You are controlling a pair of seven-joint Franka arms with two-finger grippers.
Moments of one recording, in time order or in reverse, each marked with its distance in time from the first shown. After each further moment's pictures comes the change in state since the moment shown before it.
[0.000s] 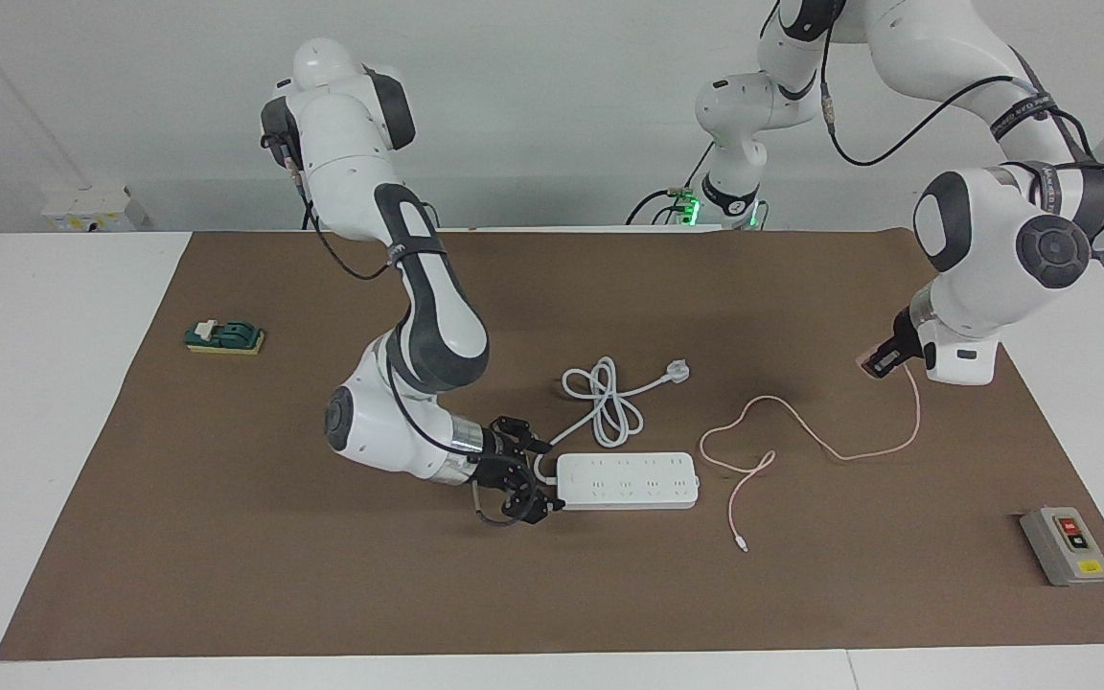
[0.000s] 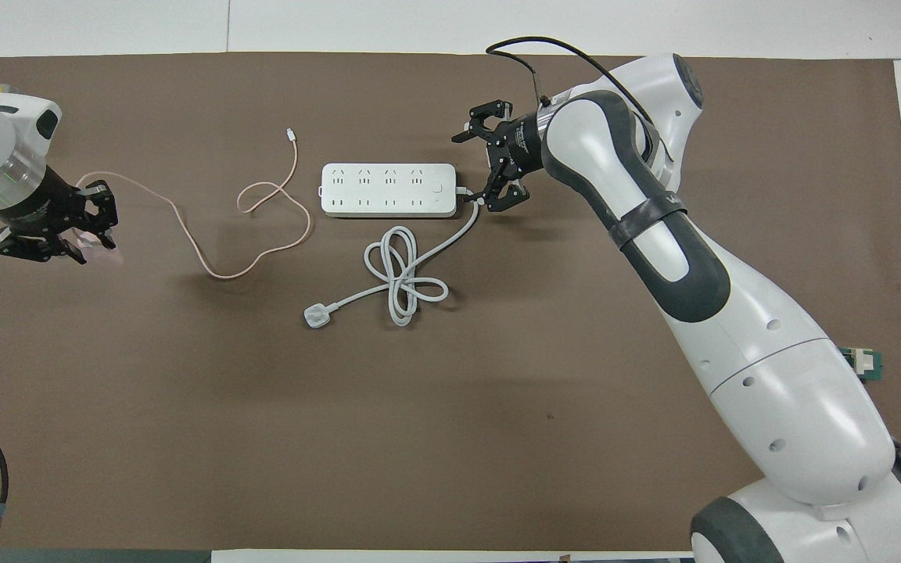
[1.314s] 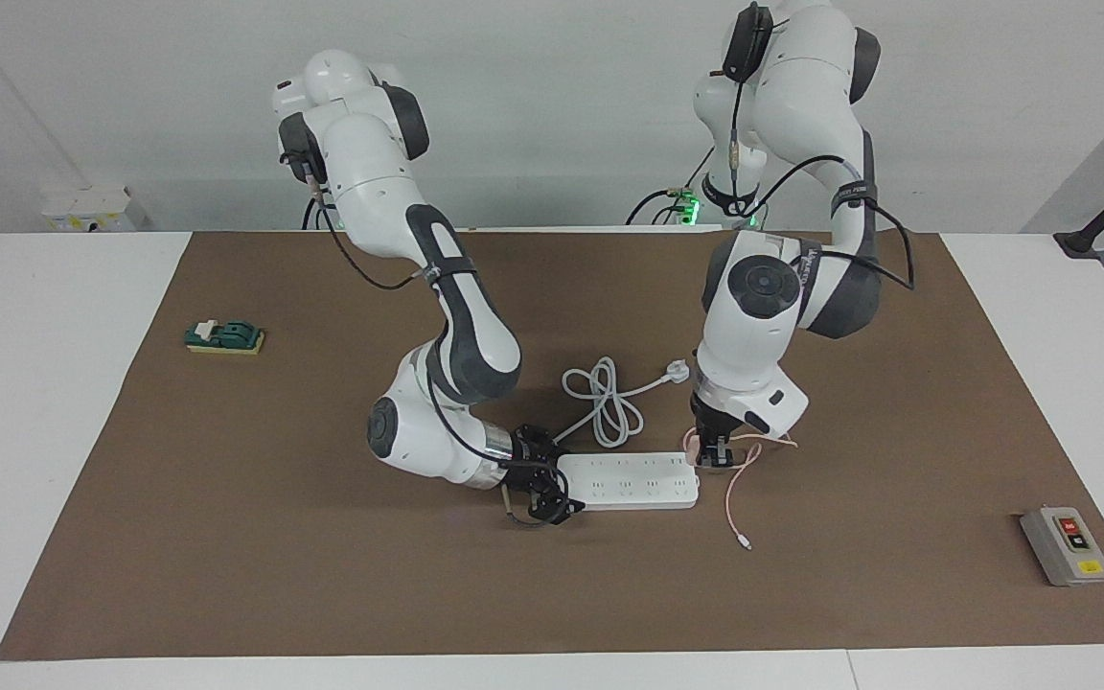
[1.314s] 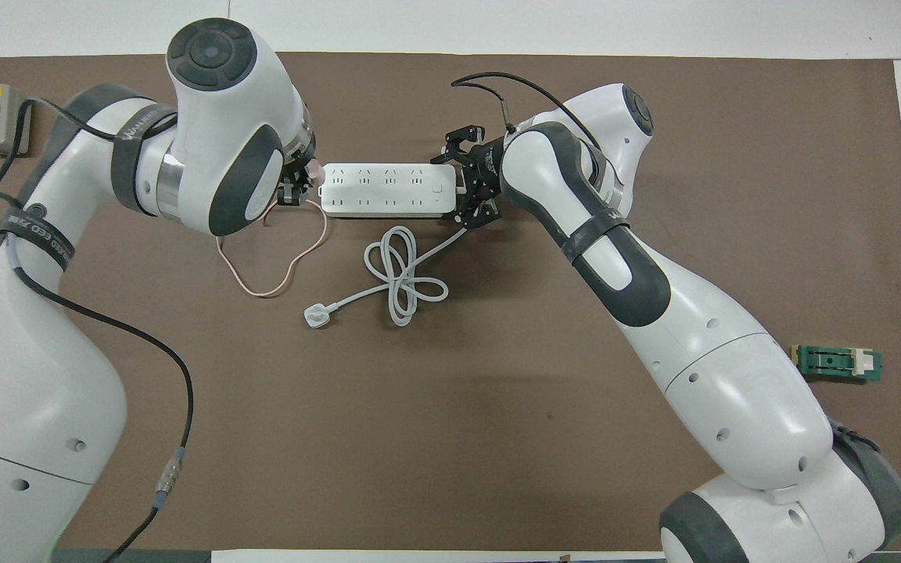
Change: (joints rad) left arm -0.380 0.262 0.009 0.261 0.022 0.290 -1.306; right arm 0.069 0.093 0.003 0.008 0.001 0.106 -0.031
